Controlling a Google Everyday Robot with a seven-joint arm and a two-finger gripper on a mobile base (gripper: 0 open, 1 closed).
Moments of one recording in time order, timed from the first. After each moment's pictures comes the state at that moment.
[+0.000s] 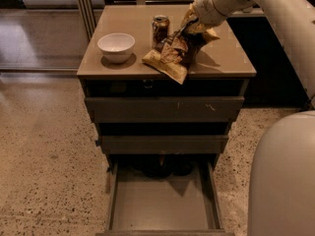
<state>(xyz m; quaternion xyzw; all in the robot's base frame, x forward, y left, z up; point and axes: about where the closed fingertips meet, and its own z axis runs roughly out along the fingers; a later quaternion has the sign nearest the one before) 0.790 -0.119 0.934 -0.87 0.27 -0.24 0.33</state>
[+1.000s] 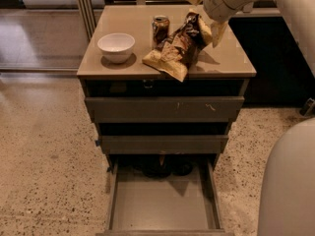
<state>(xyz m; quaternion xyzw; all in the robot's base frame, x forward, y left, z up) 0.773 -0.133 0.954 -0.87 0.27 -0.25 0.32</state>
